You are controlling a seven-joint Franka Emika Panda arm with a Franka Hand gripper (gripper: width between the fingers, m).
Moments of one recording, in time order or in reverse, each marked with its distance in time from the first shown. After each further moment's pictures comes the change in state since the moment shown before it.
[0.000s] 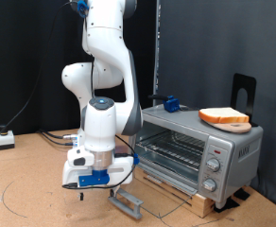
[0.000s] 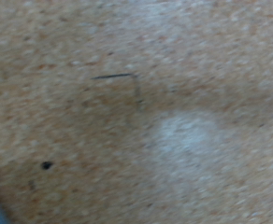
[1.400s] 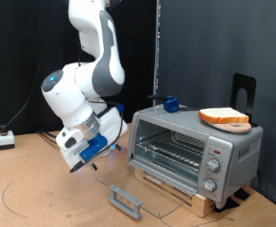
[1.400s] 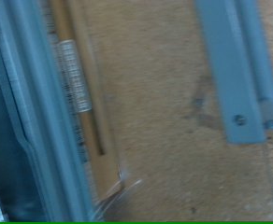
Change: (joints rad) arm -0.235 -0.315 0.082 0.085 0.498 -0.777 -0.706
